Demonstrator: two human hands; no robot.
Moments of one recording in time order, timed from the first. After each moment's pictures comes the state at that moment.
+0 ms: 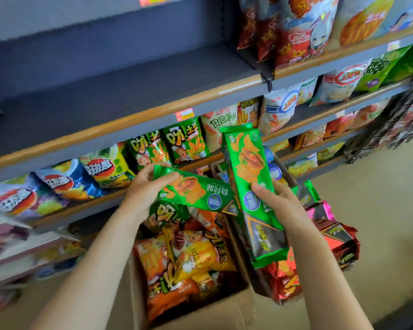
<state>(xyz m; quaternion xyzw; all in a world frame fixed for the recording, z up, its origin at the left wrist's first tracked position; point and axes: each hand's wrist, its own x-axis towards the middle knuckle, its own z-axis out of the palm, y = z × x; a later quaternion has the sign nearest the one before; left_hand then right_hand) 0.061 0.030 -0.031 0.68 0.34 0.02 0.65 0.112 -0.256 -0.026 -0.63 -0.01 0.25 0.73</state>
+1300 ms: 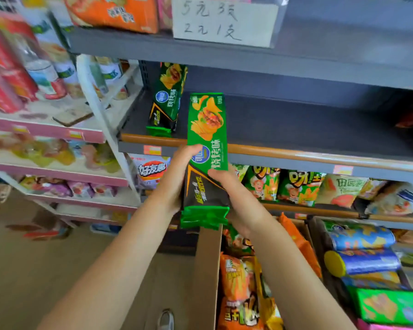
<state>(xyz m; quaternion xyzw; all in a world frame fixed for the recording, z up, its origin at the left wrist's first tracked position) -0.098 0.238 0.061 0.45 0.27 0.18 0.83 -0.019 0.130 0.044 -0.53 -0.18 0.52 0.65</state>
